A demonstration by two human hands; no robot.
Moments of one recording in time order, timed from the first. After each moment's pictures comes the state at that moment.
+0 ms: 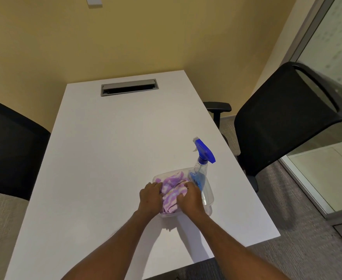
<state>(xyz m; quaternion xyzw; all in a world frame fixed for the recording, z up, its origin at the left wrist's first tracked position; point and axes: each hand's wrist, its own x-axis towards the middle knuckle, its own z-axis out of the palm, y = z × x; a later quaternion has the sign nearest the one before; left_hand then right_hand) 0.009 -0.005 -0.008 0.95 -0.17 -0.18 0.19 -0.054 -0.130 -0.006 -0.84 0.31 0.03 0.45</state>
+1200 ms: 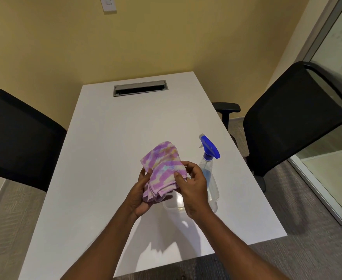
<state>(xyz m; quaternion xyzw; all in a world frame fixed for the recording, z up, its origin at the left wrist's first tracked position) 0.004 0.045 0.034 0.40 0.11 -0.39 0.82 -0.071 -0.101 0.078 -0.58 0.23 -0.13 0.77</state>
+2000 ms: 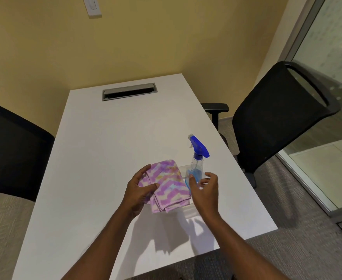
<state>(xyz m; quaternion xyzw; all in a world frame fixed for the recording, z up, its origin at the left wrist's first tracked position) -0.007 0.032 0.051 0.67 0.00 -0.22 0.71 -0.093 -0.147 0.047 -0.70 0.36 -0.19 0.58</state>
